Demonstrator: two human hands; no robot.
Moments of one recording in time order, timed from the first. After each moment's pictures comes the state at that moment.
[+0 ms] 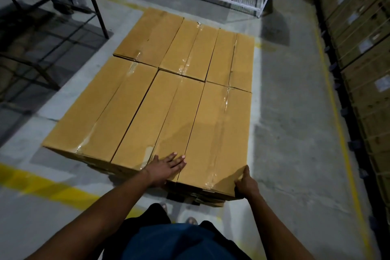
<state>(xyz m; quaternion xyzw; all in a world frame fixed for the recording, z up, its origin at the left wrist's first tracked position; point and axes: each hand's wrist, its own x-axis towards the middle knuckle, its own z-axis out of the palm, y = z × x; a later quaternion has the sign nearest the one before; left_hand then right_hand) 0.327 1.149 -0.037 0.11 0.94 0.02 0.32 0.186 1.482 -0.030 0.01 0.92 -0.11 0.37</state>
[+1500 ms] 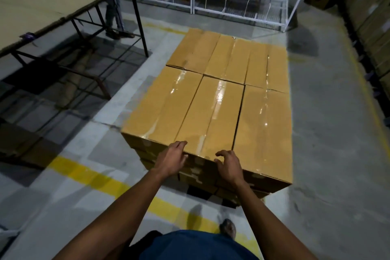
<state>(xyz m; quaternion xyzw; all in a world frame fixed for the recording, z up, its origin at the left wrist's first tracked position) 0.495 1.063 0.043 -0.18 0.96 0.22 0.06 0.368 1.286 0.021 -0.23 0.91 -0.28 0.21</state>
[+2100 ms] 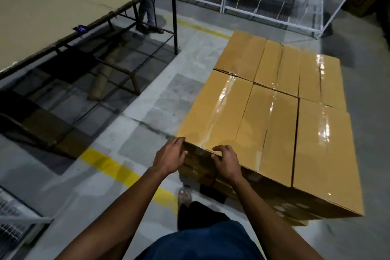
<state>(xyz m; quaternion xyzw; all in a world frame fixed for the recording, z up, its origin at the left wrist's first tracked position) 0.615 0.841 0.043 -0.27 0.93 0.24 0.02 0.465 1.037 0.026 -0.29 0.89 -0.28 0.21</state>
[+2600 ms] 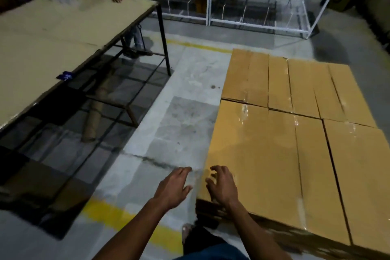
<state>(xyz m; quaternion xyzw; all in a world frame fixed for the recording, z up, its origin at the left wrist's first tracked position) 0.545 0.653 0.023 -0.17 0.95 0.24 0.11 0.421 0.839 -0.018 -0.24 0.89 -0.33 0.21</state>
